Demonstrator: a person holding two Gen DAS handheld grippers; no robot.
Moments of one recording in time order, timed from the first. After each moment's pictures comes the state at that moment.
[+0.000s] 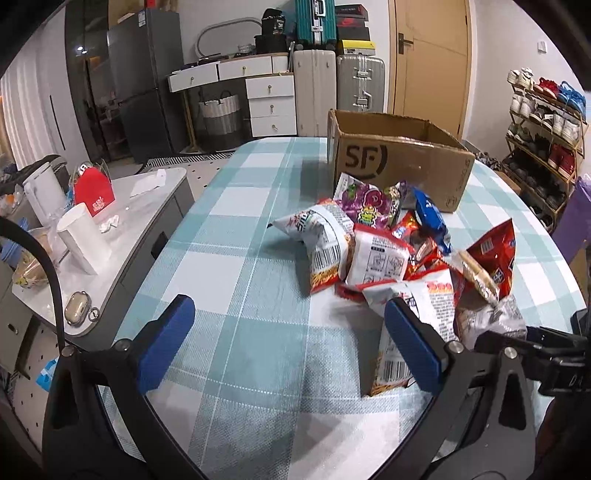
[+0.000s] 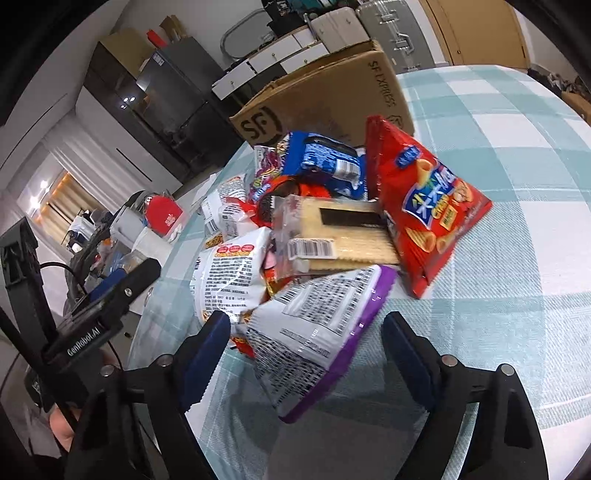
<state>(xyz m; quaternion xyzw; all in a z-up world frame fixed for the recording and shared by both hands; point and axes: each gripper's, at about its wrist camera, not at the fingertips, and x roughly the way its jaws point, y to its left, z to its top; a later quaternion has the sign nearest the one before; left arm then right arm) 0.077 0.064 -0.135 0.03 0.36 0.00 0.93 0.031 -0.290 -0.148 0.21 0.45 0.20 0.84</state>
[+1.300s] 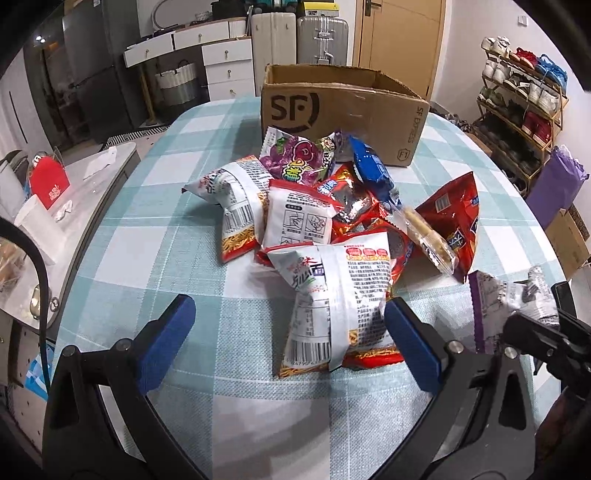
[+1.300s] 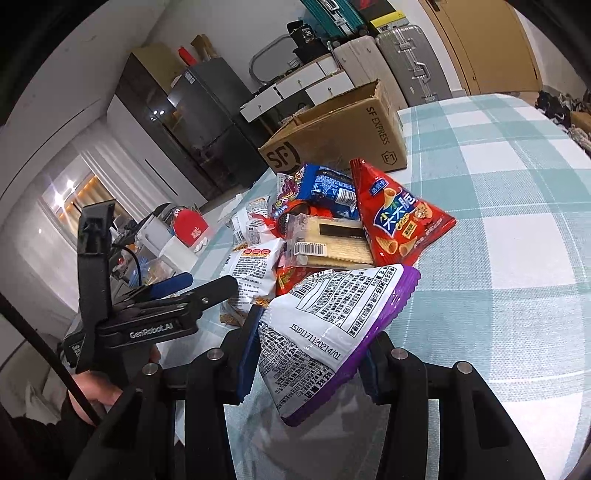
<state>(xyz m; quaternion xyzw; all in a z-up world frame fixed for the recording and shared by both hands) 0.084 0.004 -0.156 0.03 0.44 -0.07 0.90 -0.021 -0.336 -0.125 0.20 0.39 0.22 0.87</state>
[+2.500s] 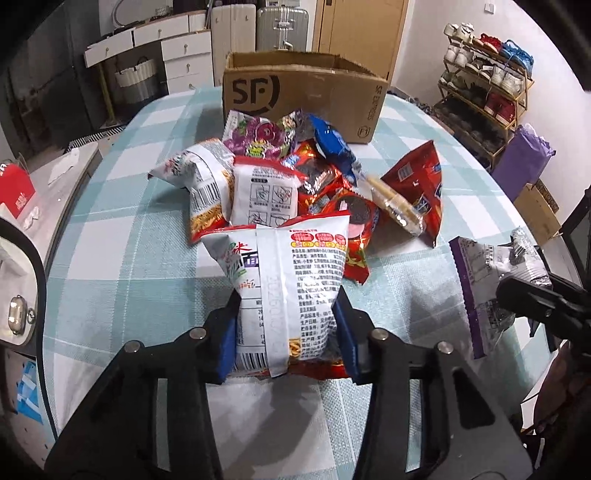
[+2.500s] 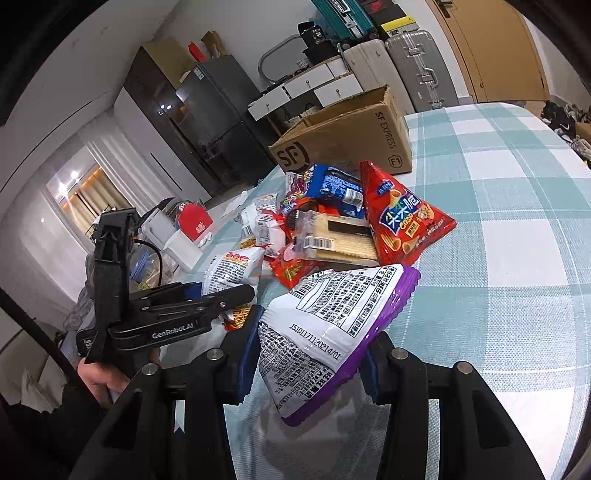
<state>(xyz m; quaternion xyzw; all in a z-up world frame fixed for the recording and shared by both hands) 0.072 0.012 -0.164 0.03 0.45 -0.16 0.88 -0.032 -0.332 -0.118 0.19 0.38 0.23 0.88</state>
